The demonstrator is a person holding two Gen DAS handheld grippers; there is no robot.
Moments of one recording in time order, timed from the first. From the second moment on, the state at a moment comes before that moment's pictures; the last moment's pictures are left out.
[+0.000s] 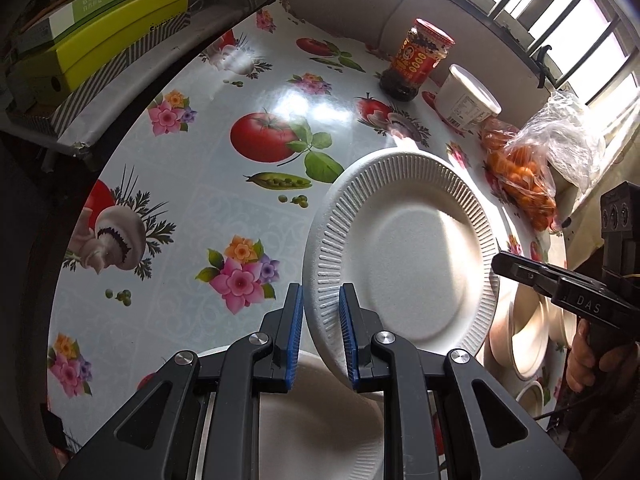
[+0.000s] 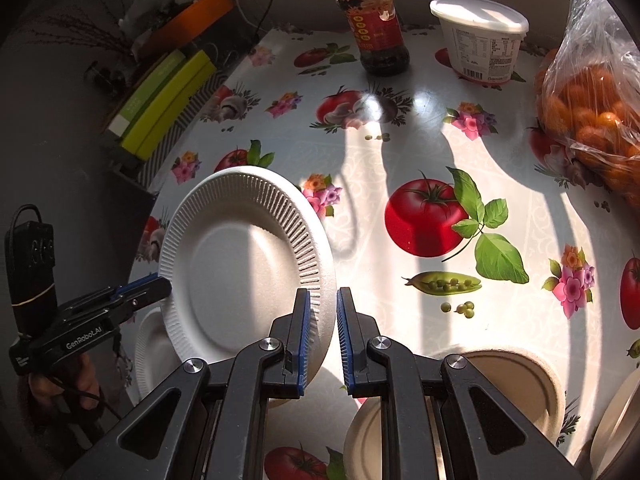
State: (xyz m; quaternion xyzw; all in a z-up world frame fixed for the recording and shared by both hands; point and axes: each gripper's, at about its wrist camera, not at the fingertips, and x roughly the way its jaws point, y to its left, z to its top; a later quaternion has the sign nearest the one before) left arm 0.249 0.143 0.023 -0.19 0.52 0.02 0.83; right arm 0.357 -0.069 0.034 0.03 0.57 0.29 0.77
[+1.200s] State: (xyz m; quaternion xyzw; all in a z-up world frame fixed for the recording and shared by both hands) left arm 0.134 0.189 0.014 -0.23 0.51 0.07 0.82; right arm 0.260 -0.007 0.016 0.00 0.58 0.35 0.73
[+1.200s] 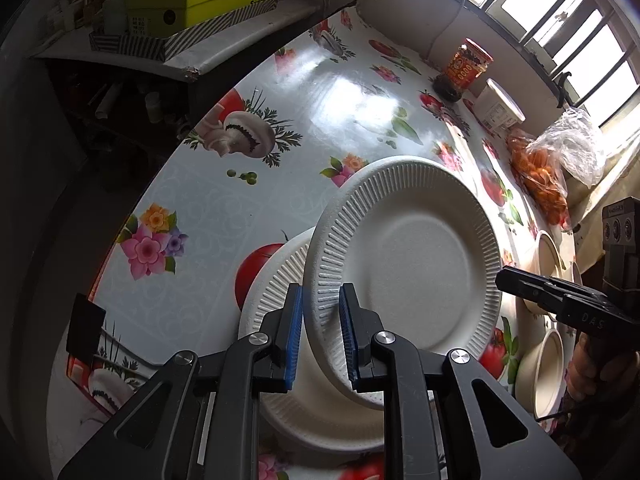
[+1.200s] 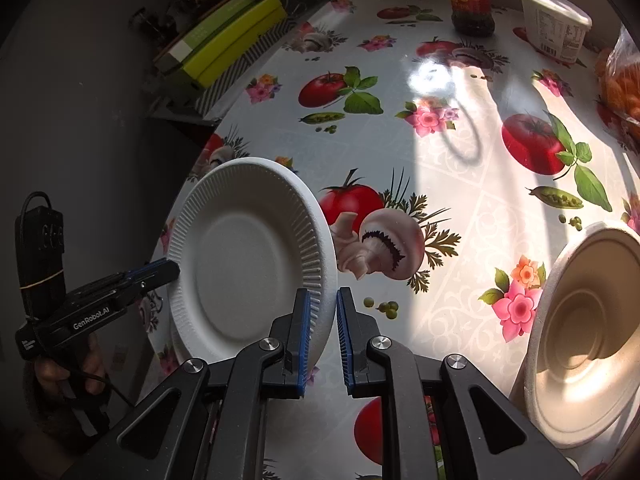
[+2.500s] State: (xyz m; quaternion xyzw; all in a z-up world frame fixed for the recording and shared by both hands) left arm 0.095 0.202 -0.008 -0.25 0.53 0.09 0.81; right arm 0.226 0.023 -0.010 -0.04 0.59 0.36 0.72
